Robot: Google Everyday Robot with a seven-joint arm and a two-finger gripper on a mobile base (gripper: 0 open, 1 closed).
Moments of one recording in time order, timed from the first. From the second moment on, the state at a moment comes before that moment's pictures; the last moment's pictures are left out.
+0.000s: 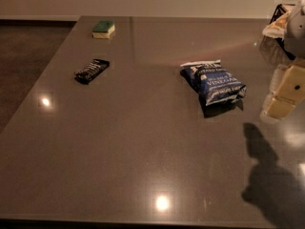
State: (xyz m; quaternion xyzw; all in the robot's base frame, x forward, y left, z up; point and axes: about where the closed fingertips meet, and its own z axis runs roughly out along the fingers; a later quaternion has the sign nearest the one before) arm 0.437 -0.209 1.002 -0.60 0.77 -0.06 0.20
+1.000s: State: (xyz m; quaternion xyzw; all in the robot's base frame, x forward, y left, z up) arm 0.476 -0.194 1.002 -0.56 0.79 -0.05 0.22
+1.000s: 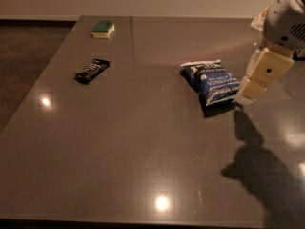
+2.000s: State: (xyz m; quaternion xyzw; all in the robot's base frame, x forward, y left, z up) arm 0.578 -0.174 0.968 -0.46 0.85 -0.02 0.25
